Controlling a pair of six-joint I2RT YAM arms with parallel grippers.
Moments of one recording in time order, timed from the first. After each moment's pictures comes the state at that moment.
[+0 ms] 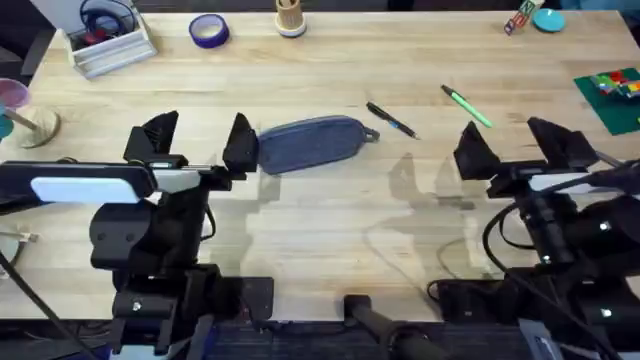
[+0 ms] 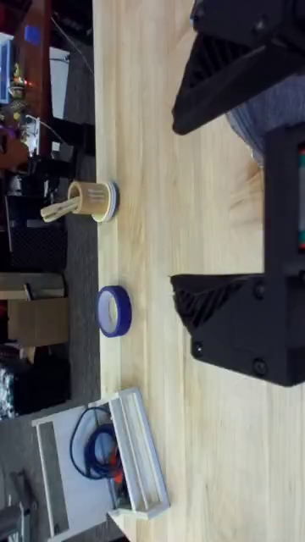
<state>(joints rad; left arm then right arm) 0.00 0.00 0.01 -0.02 0.01 0.00 0.00 0.00 0.01 -0.10 -0.03 0.00</state>
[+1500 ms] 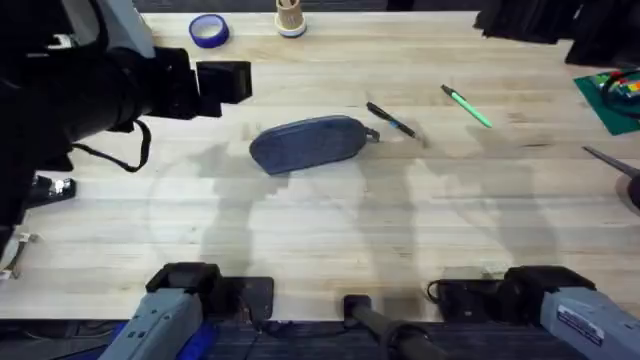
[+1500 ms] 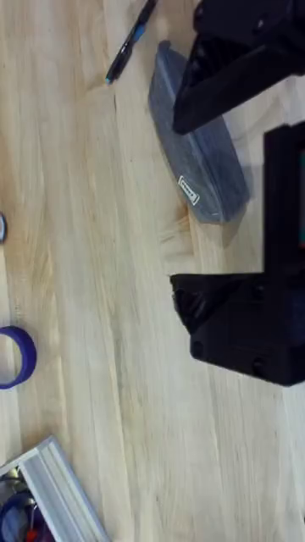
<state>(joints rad) 0.00 0.87 1.01 -0.81 0.11 0.05 0.00 1.00 1.14 -0.73 -0.34 0.13</state>
